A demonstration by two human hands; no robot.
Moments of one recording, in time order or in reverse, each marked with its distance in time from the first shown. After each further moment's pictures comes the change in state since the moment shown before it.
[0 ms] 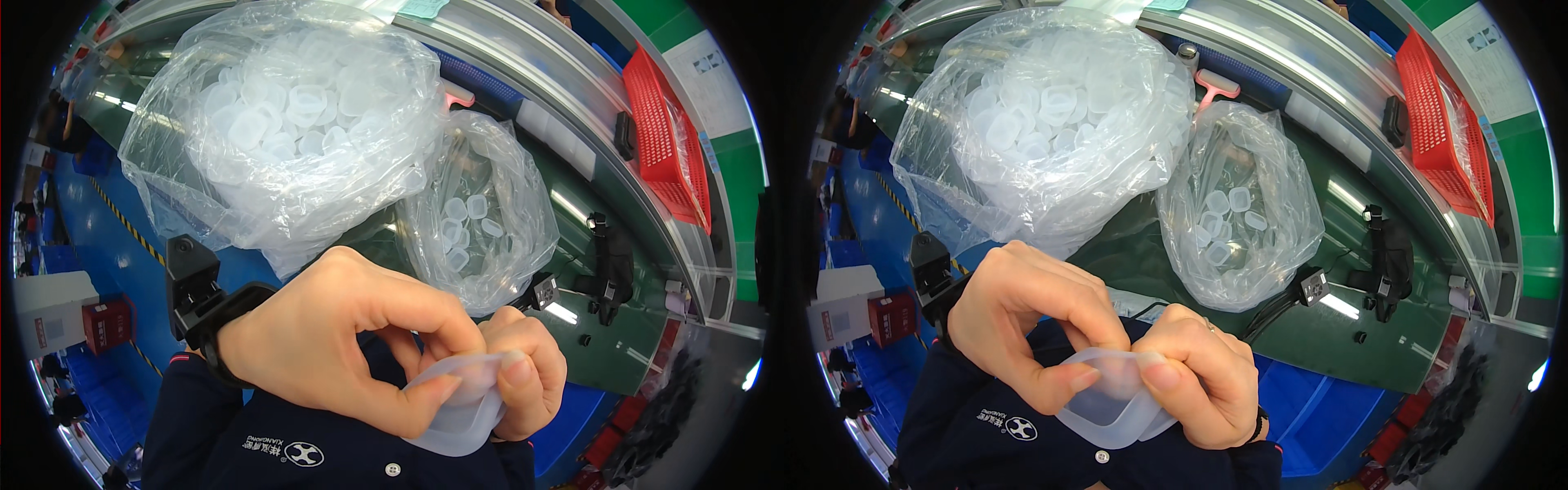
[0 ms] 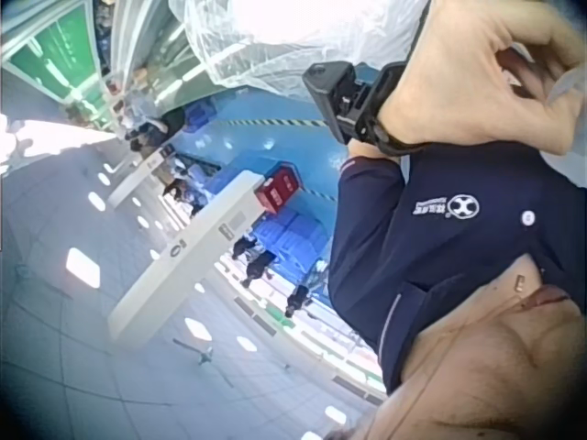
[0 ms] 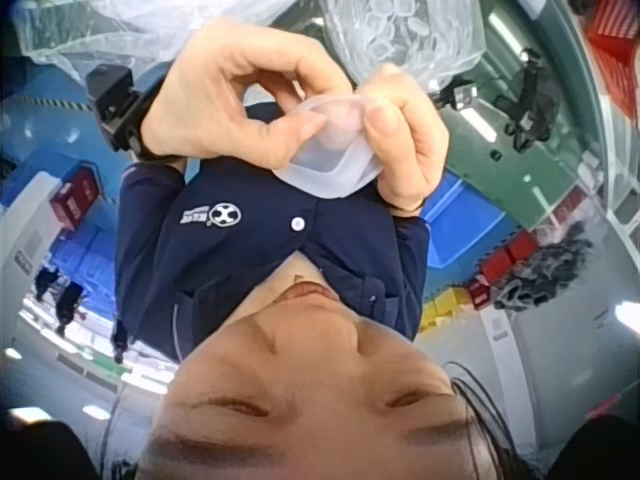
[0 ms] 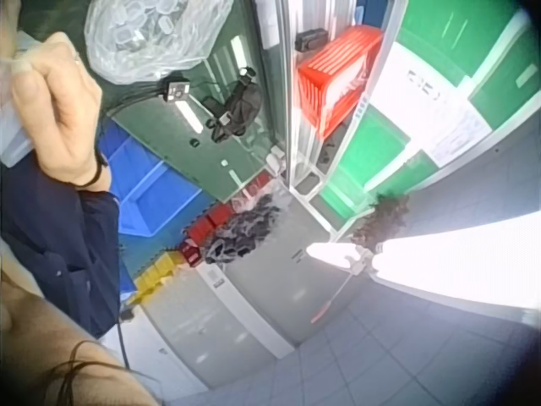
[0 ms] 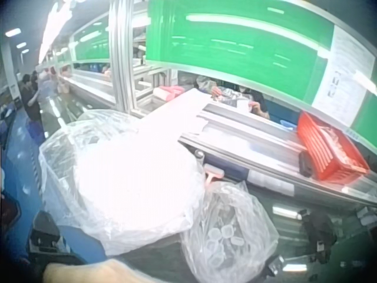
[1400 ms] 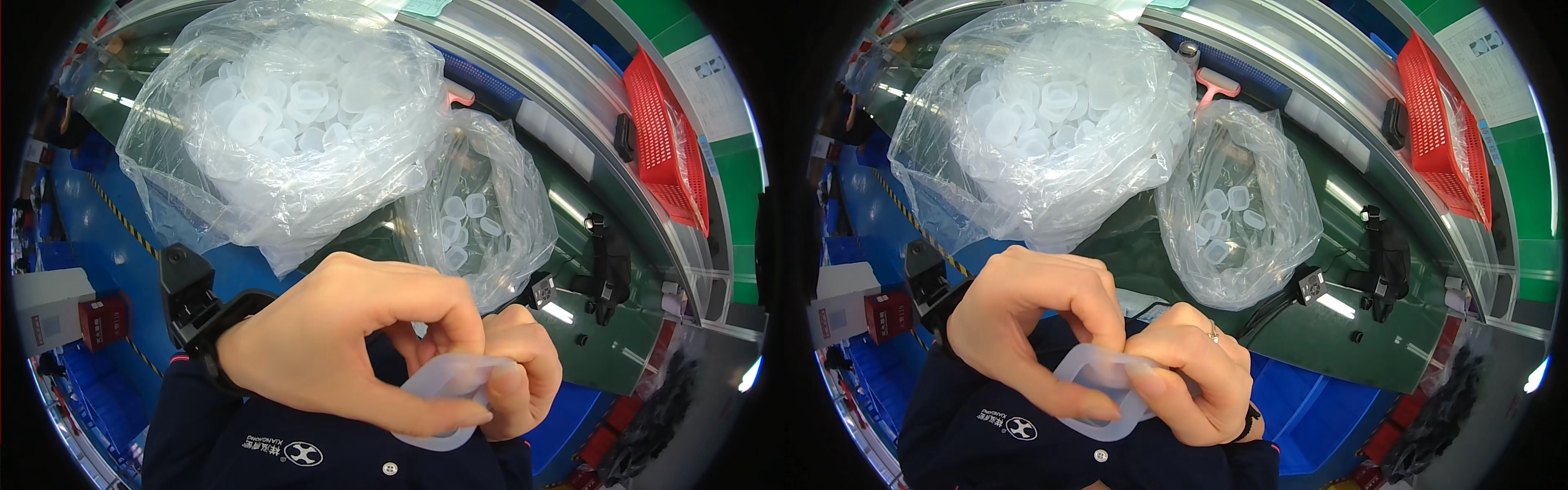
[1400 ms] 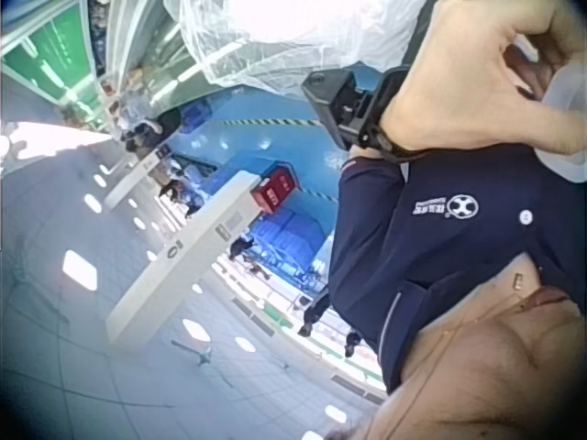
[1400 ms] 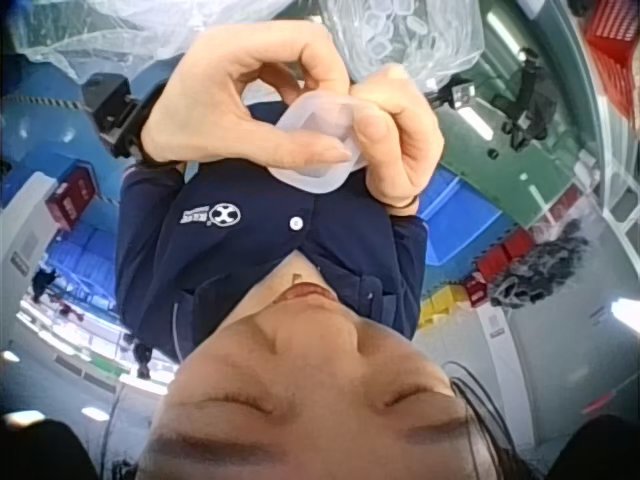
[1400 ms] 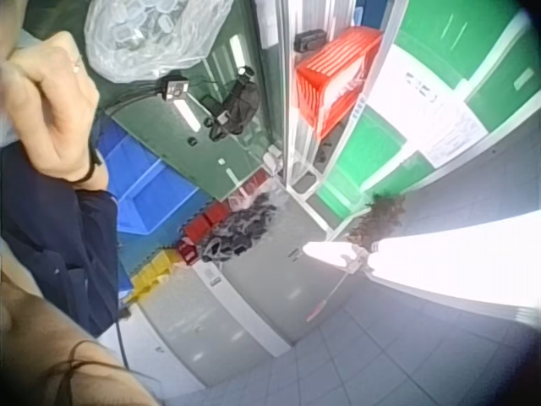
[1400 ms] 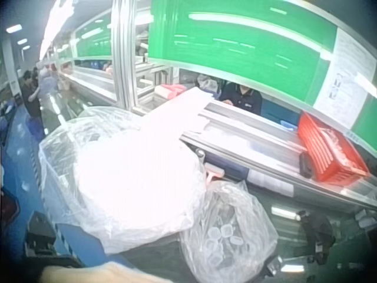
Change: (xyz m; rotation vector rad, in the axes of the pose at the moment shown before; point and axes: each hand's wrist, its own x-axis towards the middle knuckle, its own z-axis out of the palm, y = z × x) left_hand -0.002 0.001 0.003 0.070 0.046 0.043; right_hand 0.001 0.010 0.005 0.044 -0.006 -0.138
